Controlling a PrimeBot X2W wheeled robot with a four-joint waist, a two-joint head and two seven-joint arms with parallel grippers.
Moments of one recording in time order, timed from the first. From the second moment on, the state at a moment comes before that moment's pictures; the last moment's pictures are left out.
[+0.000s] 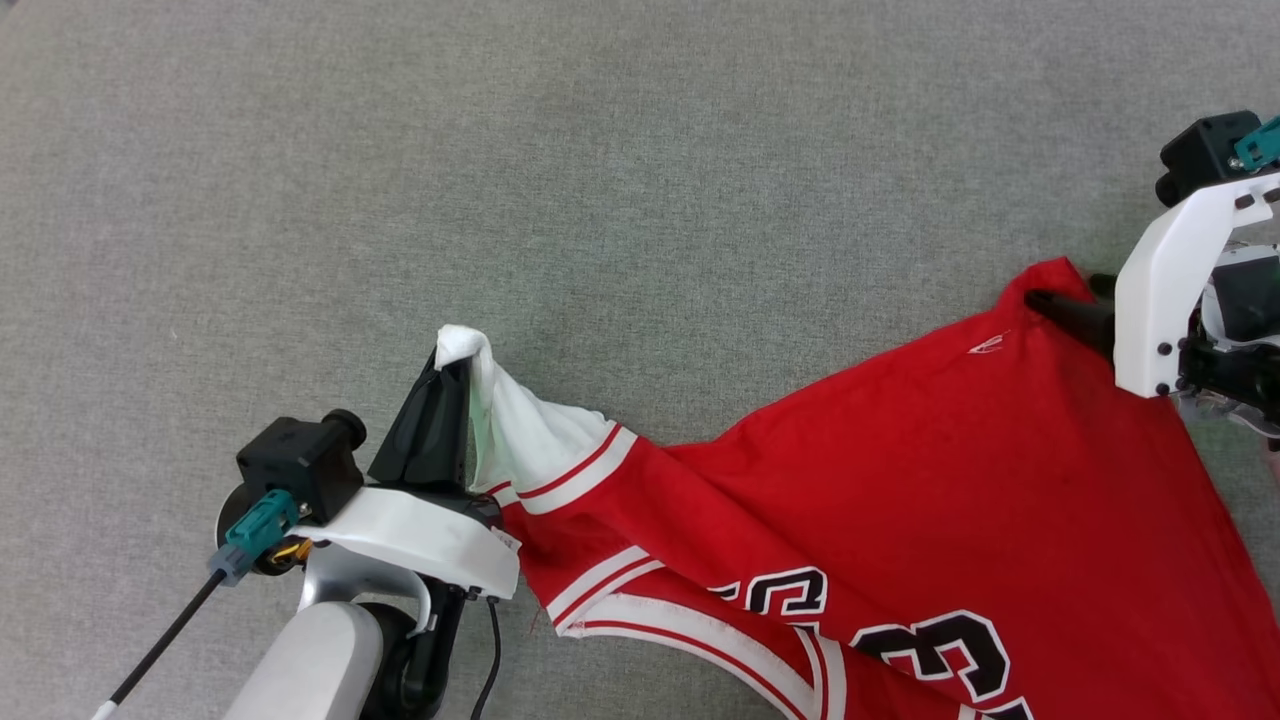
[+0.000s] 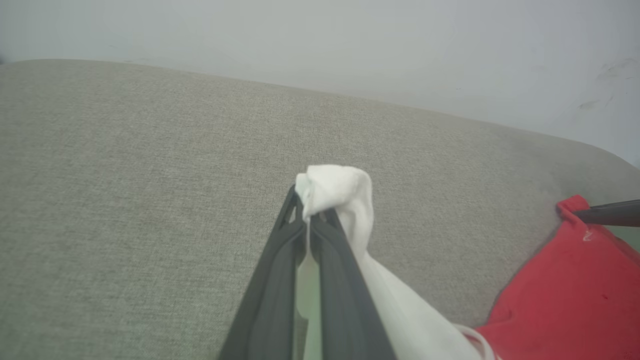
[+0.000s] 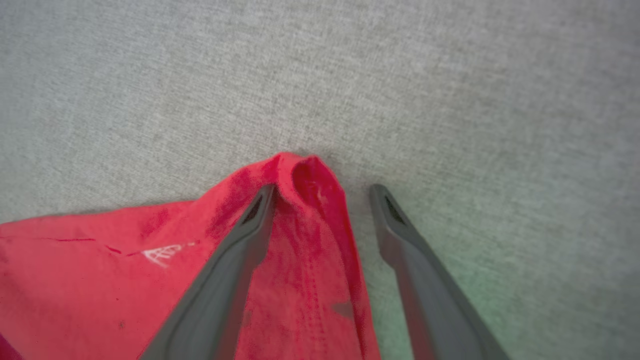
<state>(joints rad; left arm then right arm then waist) -0.23 0.28 -0.37 -0.08 -0.54 0.18 -0.13 -0.74 -0.49 0.36 0.43 0.71 0.13 0.81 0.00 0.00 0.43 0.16</state>
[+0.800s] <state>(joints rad) -0.70 0.37 -0.25 0.26 -0.58 0.07 -0.14 -0.92 -0.37 0.32 0.67 0.57 0.13 0.32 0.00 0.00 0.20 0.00</state>
